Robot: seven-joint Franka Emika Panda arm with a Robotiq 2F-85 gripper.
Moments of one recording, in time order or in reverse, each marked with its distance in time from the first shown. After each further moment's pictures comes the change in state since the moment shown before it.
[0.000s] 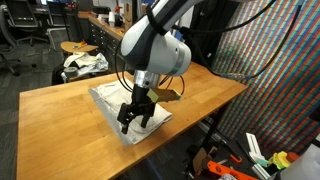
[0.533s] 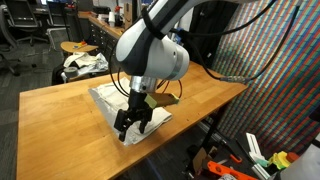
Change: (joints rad) arm 0.020 0.005 0.026 -0.011 0.000 0.006 0.000
